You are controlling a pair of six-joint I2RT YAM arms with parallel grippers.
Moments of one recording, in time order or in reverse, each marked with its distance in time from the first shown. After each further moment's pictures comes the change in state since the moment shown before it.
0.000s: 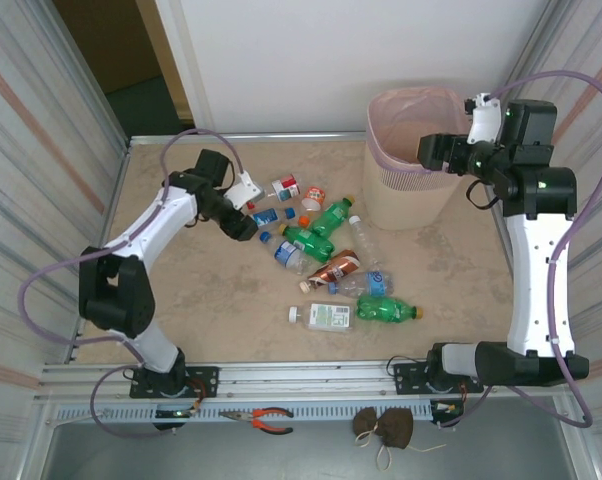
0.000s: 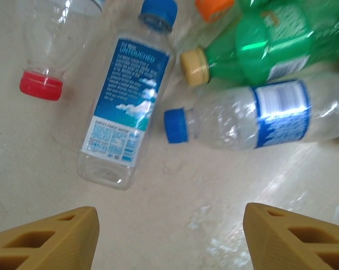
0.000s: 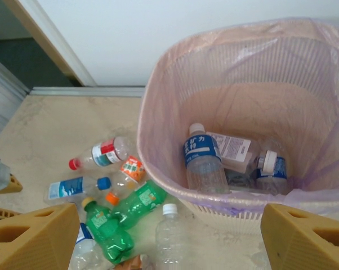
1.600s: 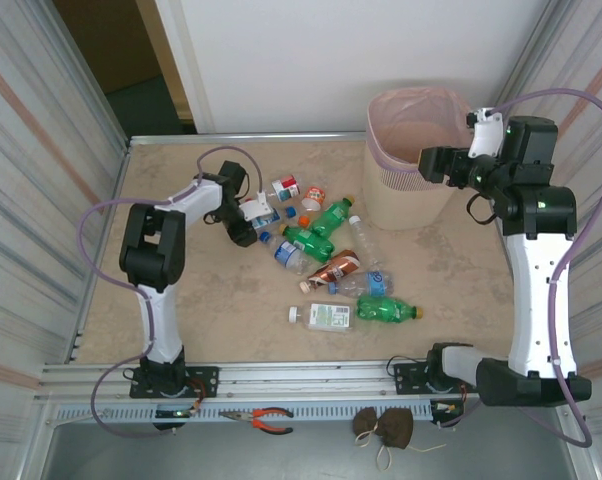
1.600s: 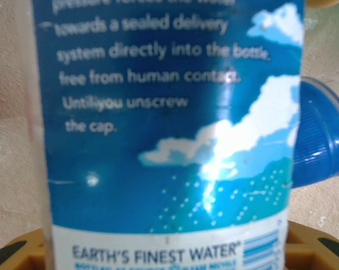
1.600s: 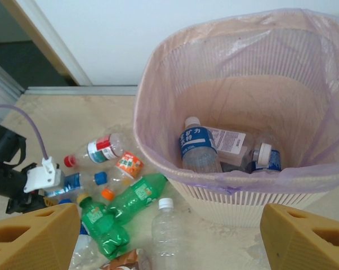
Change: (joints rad) left arm 0.001 0.363 0.095 0.061 -0.079 0.253; right arm -0.001 -0.102 -0.117 0.045 0.021 0.001
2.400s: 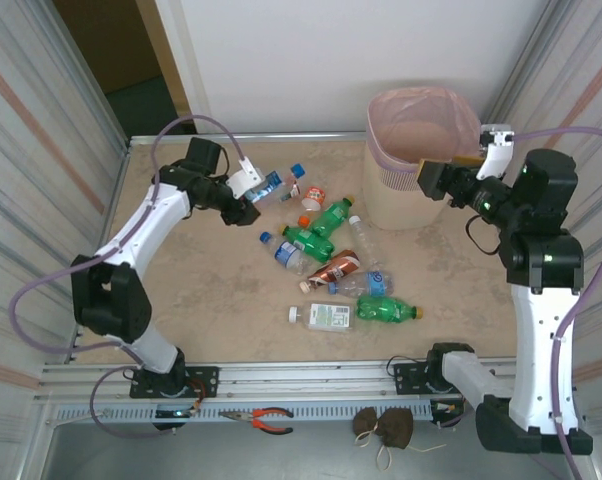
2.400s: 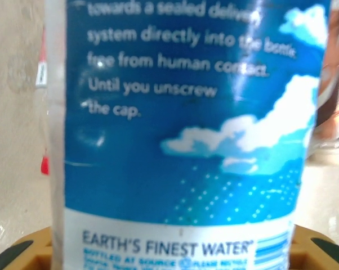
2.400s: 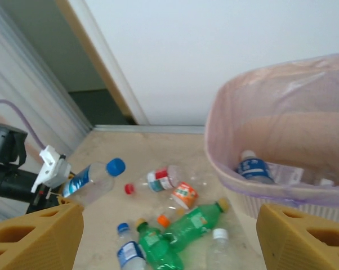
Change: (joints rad) left arm 0.002 -0.447 -0.045 -0.003 0.315 -0.161; right arm 0.003 -0.246 -0.210 0.230 -0.185 0.164
